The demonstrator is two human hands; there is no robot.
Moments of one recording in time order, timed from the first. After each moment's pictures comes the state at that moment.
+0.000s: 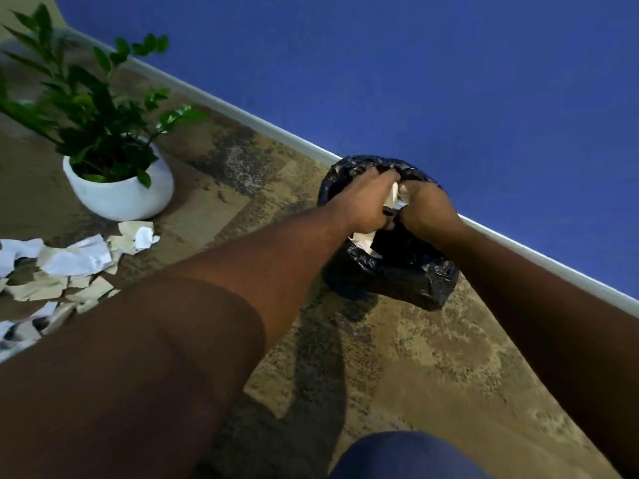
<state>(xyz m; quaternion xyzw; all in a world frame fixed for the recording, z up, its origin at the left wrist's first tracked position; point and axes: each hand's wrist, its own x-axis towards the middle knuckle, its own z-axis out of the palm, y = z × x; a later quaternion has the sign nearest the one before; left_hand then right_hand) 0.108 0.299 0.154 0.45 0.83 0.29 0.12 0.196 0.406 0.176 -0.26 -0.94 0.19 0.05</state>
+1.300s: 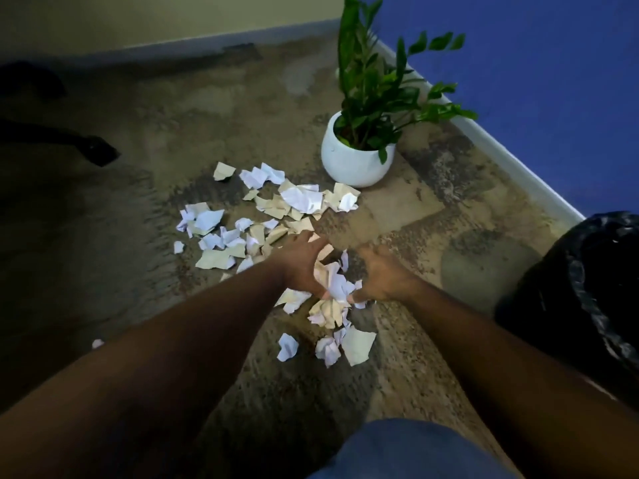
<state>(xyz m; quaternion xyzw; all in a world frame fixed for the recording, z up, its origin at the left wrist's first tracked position) 0.114 -0.114 0.025 0.10 0.96 0.11 0.25 0.114 0.089 0.039 0.11 -0.94 0.14 -0.28</state>
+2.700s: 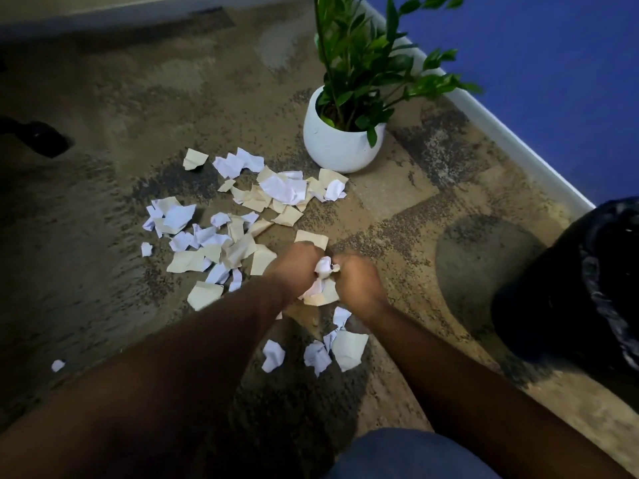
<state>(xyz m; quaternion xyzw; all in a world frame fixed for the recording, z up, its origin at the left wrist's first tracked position) 0.100 -0.081 -0.011 0.14 0.97 0.13 0.16 0.117 0.061 -0.020 0.08 -0.96 0.23 -0.10</state>
